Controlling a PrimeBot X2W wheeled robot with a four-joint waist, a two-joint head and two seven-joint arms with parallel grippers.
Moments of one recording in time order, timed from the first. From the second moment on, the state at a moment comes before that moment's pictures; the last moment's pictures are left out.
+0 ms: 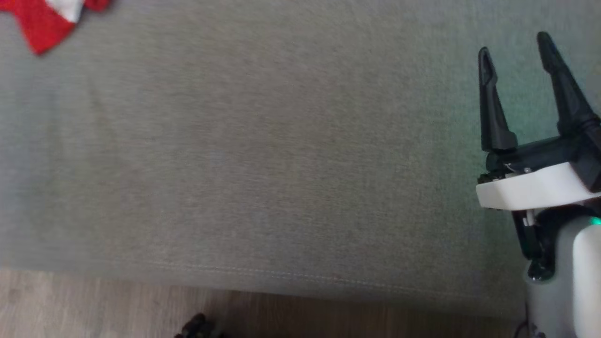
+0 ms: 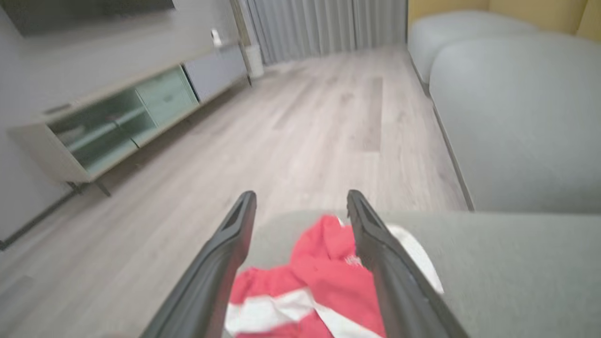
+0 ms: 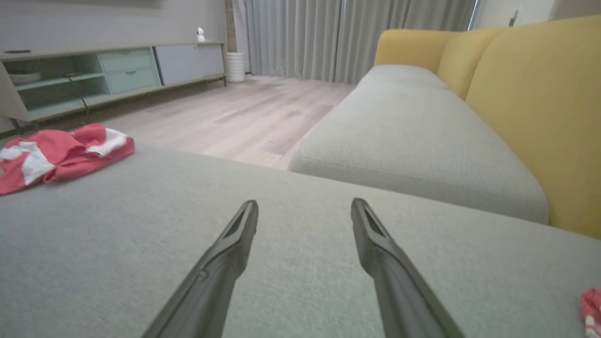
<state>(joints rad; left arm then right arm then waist) -1.08 0.58 -0.30 0.59 -0.56 0.06 0.15 -0.24 -0.05 0.05 -0.33 -0.06 0.12 0.16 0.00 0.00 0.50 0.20</state>
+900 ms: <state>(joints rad) -1.12 0.47 -0.37 0.97 -0.58 -0.02 0.09 -0.24 -0.05 0.01 -0.33 -0.04 0.12 0.14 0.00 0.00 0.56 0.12</state>
